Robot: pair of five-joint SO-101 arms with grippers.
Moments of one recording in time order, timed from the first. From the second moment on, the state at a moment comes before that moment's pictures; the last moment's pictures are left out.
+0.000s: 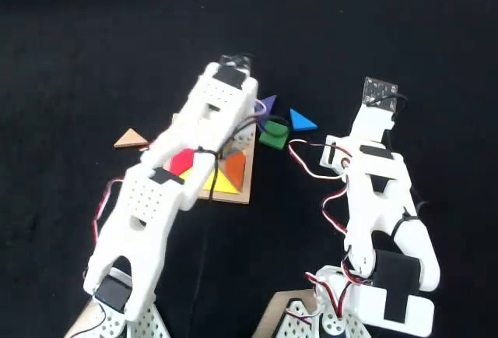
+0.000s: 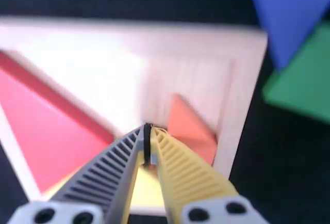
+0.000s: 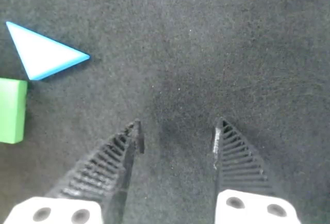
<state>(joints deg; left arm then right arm) 22.0 52.0 -40.8 92.4 21.6 12.6 -10.5 52.8 31.6 -5.8</state>
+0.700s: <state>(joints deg) 19.3 49.3 -52.0 100.1 21.8 12.6 -10.5 52.8 31.6 -5.8</state>
